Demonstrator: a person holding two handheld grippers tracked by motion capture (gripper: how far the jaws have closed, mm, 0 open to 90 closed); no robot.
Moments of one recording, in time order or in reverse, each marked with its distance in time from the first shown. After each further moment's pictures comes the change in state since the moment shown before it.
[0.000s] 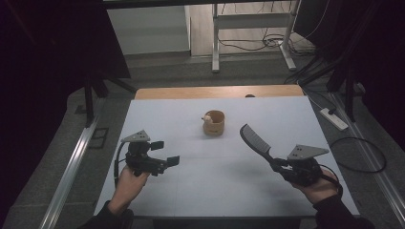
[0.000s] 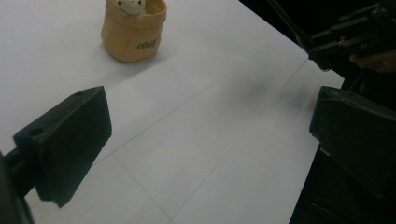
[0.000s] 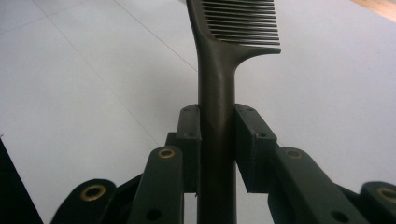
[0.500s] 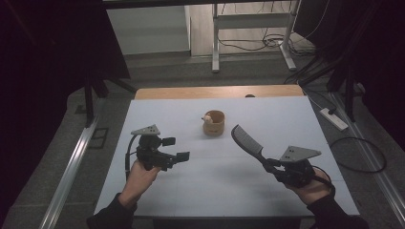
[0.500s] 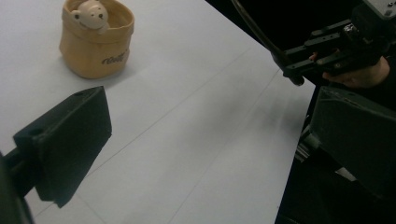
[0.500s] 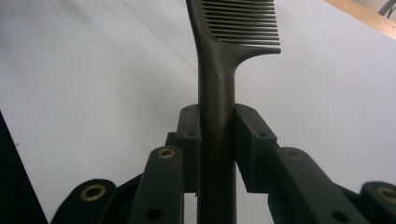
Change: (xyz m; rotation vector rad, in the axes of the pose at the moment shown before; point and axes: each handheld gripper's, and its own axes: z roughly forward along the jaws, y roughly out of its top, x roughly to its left) left arm -0.003 0.017 0.023 0.009 -0.100 0.001; right arm 0.015 0.010 0.007 -0.032 0.025 -0.053
